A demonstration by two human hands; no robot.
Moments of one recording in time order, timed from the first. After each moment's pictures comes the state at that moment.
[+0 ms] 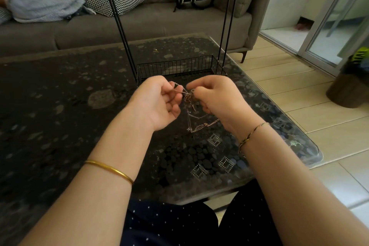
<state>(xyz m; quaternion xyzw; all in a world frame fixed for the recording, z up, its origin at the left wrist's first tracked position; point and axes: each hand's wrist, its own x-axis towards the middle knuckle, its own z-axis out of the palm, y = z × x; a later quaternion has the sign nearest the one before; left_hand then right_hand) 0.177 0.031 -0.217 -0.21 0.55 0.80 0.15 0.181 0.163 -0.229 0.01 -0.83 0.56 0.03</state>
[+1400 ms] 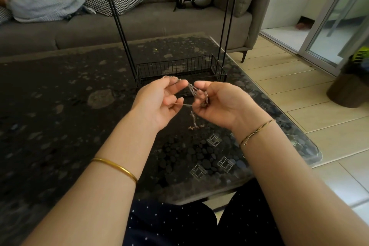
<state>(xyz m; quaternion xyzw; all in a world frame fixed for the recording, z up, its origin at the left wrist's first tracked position) 0.173 0.038 -0.224 -0.17 0.54 0.82 0.10 0.179 0.165 -0.223 -0.17 -0.44 0.87 -0.15</state>
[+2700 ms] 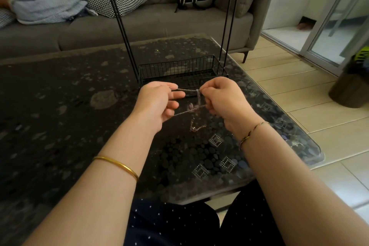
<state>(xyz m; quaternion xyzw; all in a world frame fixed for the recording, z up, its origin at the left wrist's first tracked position) 0.172 0.038 -0.224 -0.20 0.70 0.68 0.04 0.173 0.167 -0.239 -0.08 -0.80 0.59 0.02</state>
